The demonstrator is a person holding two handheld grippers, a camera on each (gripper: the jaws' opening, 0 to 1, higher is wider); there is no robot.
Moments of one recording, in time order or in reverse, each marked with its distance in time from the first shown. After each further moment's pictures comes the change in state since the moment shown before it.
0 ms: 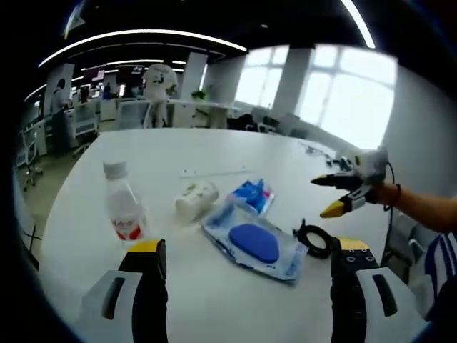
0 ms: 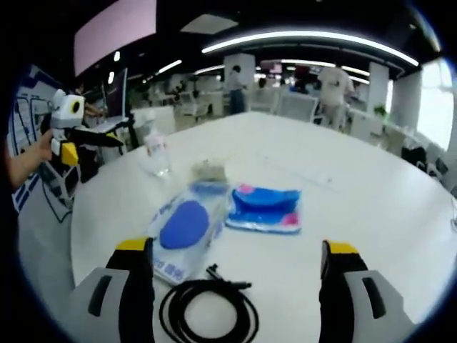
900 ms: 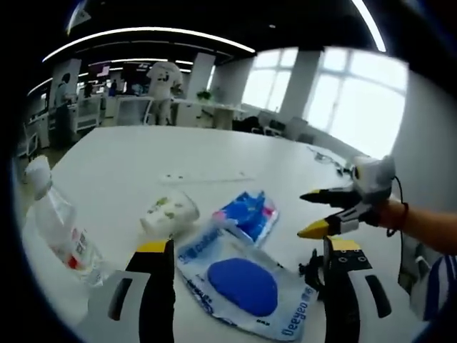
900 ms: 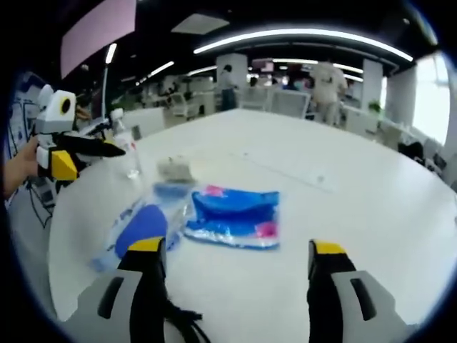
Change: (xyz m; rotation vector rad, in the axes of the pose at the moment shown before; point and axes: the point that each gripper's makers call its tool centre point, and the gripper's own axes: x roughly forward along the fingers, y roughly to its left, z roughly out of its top) left arm 0.116 -0.020 0.013 -0.064 -0.029 0.028; right arm 0.056 -0.050 -0.008 0.015 0.002 -0.029
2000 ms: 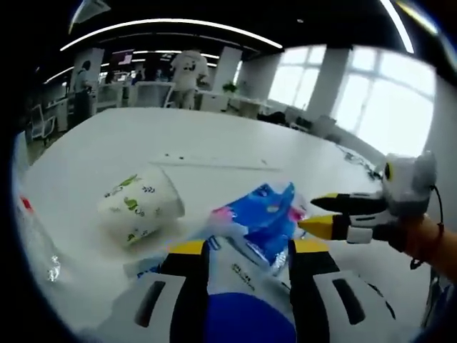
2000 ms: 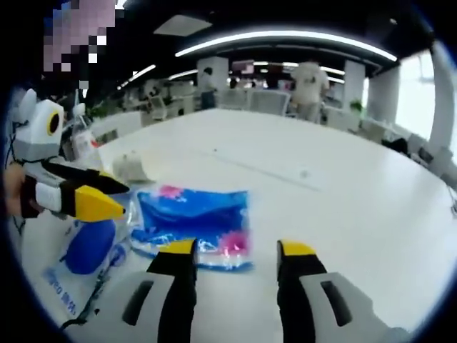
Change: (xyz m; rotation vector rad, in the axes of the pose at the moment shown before) left arm 0.101 0.015 -0.028 -0.066 0.018 0.160; right arm 0.048 -0.042 -0.008 0.043 -0.031 -0.127
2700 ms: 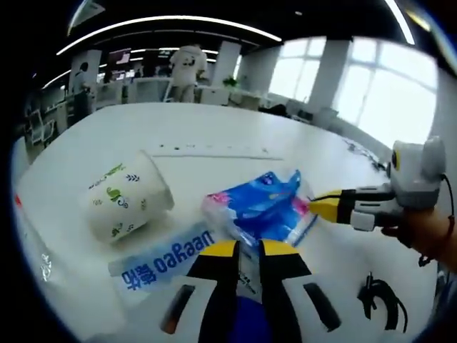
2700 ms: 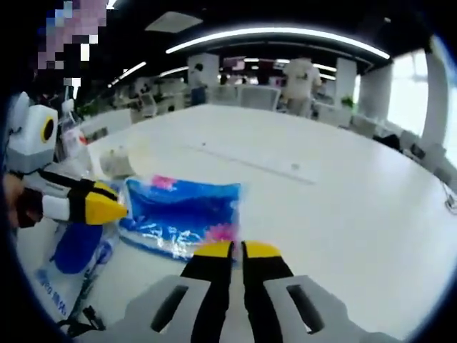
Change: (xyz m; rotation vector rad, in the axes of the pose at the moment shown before) left arm 0.015 0.000 -0.013 0.031 0.041 0.002; right arm 0.002 -0.007 -0.009 -0.008 0.026 -0.050
